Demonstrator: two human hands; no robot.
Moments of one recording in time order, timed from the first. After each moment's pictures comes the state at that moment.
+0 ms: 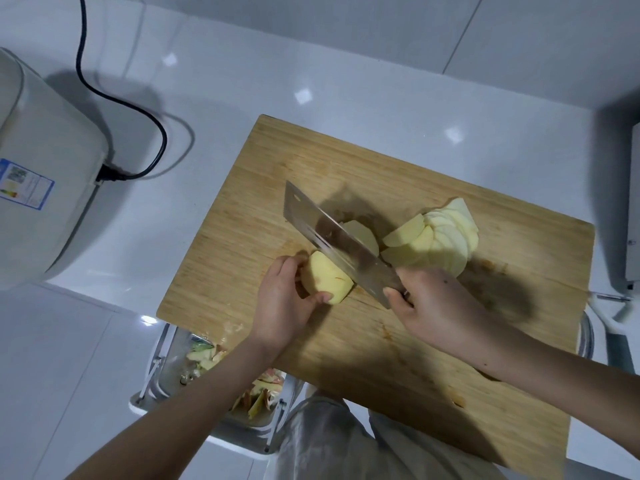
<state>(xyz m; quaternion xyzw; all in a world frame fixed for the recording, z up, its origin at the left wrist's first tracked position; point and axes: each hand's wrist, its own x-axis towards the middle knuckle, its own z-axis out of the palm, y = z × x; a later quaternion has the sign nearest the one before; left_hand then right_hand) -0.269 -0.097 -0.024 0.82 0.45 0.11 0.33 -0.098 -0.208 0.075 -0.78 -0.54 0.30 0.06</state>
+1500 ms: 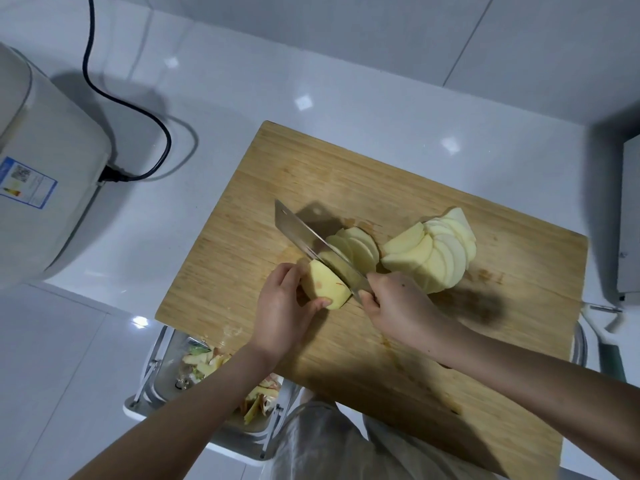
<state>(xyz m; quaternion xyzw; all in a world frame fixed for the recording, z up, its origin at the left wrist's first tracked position) -0.276 -0.098 -0.034 0.84 0.40 0.16 0.32 -0.115 -0.185 0.035 -0.78 -0.55 0.30 0.04</state>
